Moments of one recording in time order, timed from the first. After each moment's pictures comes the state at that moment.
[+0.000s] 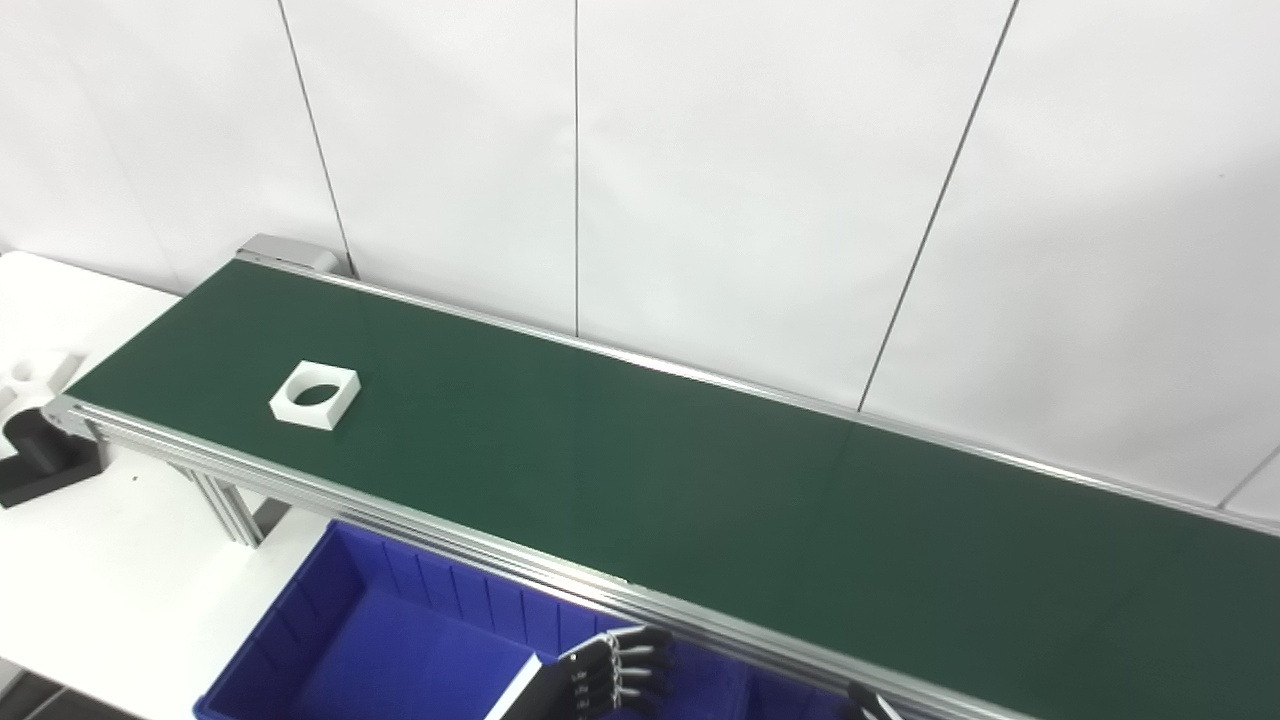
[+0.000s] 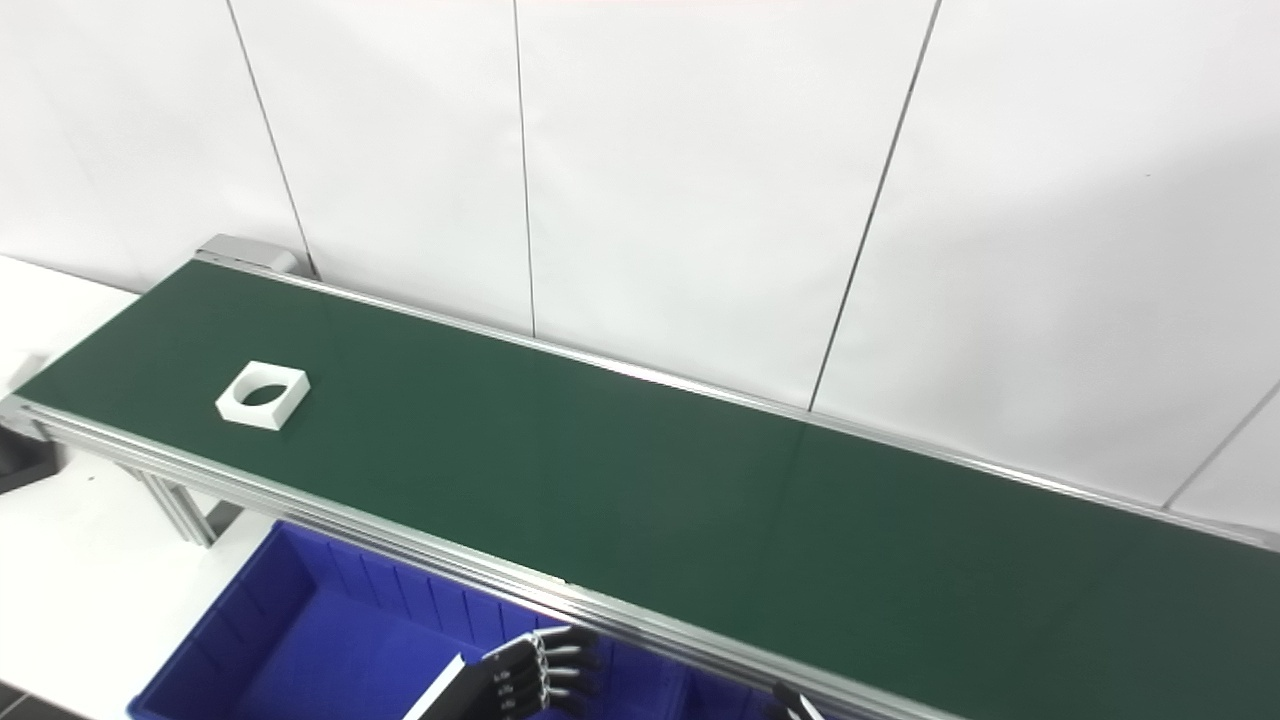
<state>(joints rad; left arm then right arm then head) 0.31 0.06 -0.14 0.12 -0.12 -0.38 -0.26 0.24 -0.11 0.33 0.20 -0.19 -0.41 -0.13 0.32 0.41</state>
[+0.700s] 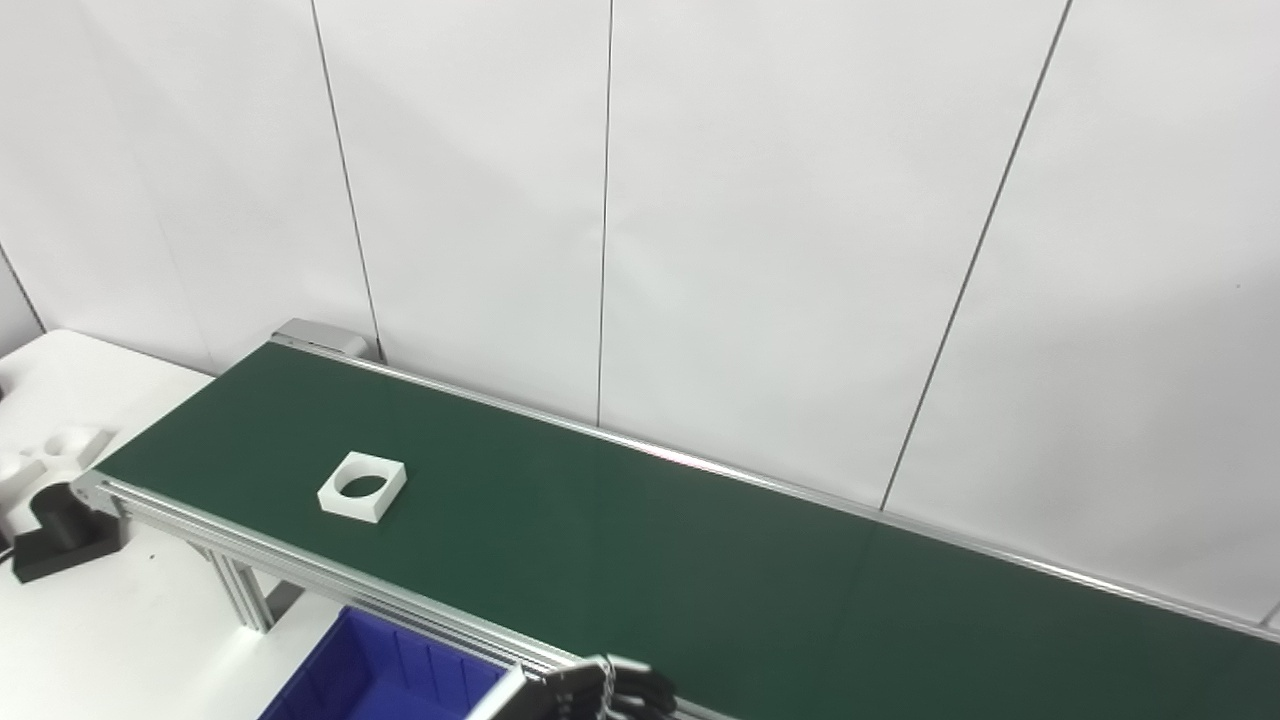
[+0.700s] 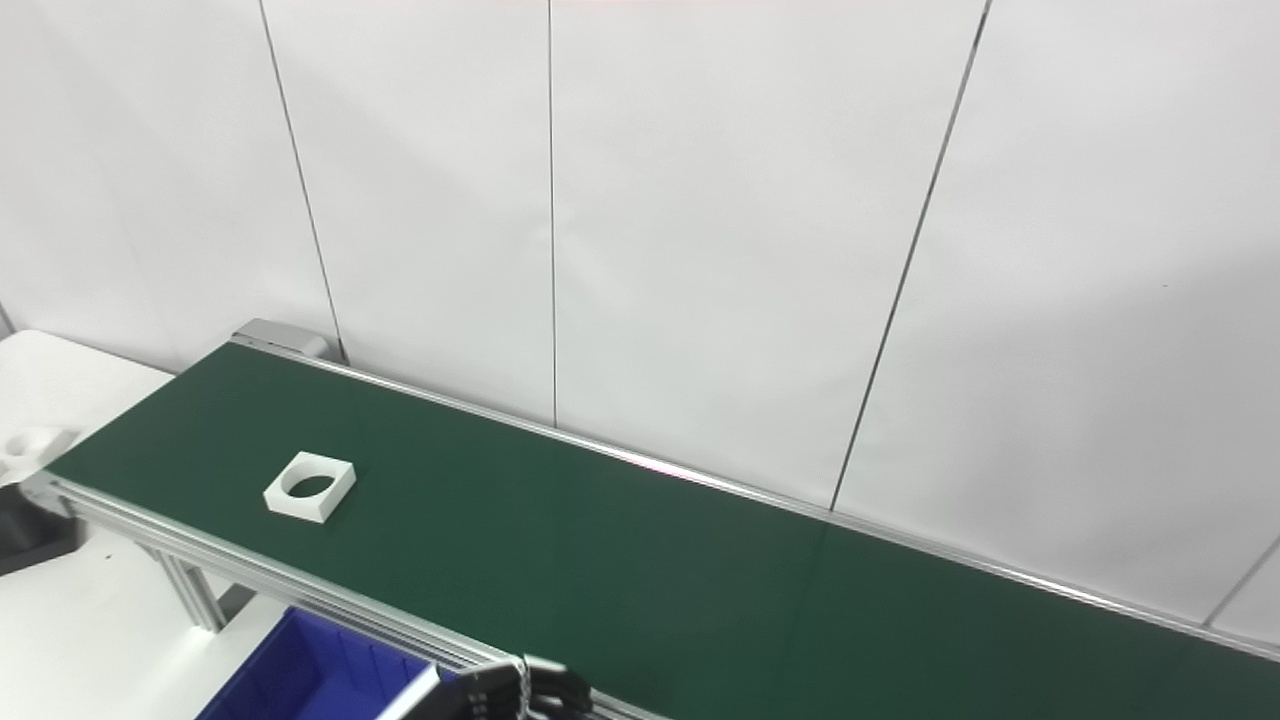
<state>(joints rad) 0.29 0.21 -0.10 -0.25 -0.07 -0.23 -0.26 0.22 -0.11 0.35 0.21 -0.18 -0.41 -0.15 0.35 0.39</state>
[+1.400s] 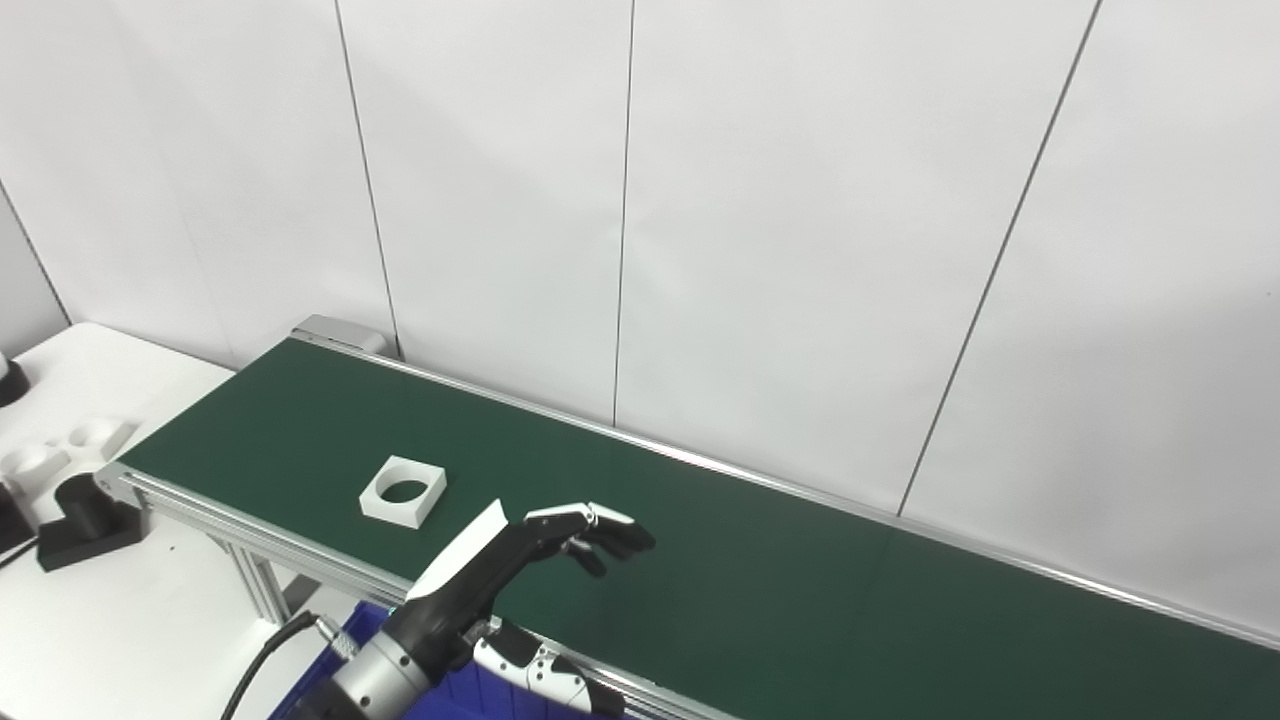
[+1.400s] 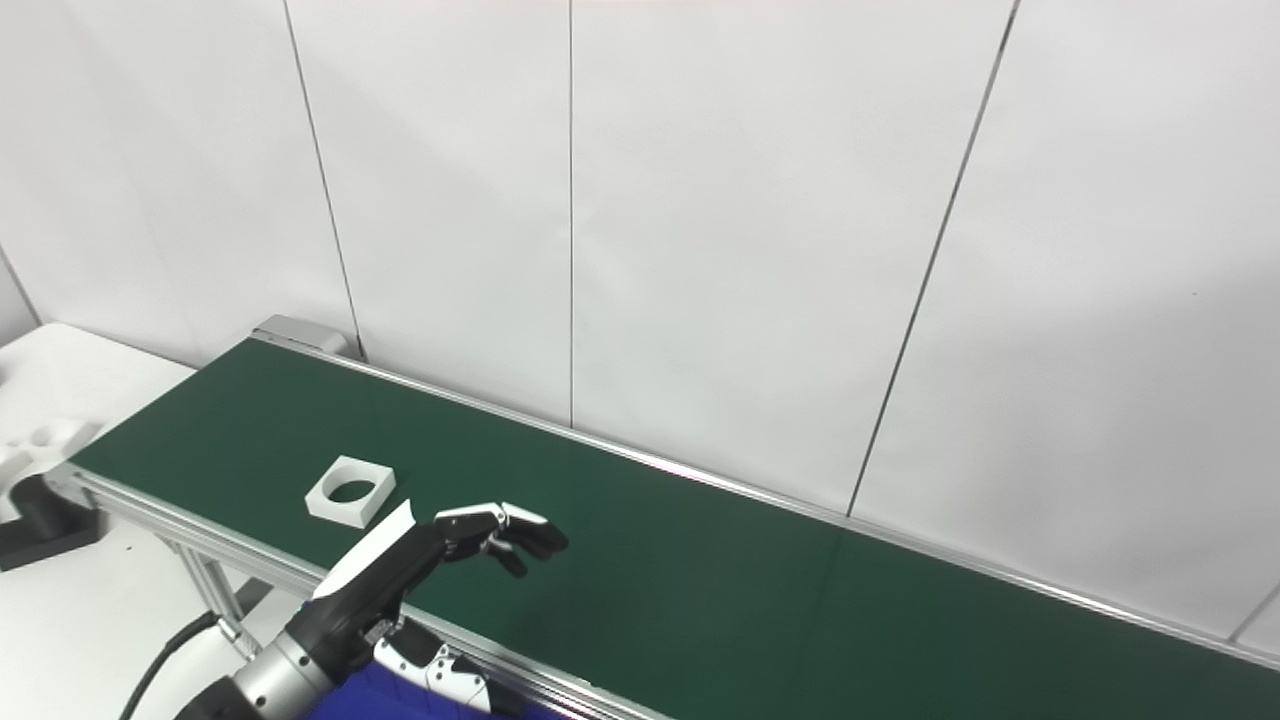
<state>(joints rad) 0.13 0.34 0.04 -0.47 0.17 -0.02 -0.25 0.19 -0.13 0.34 0.24 -0.15 -0.41 -0.15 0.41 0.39</state>
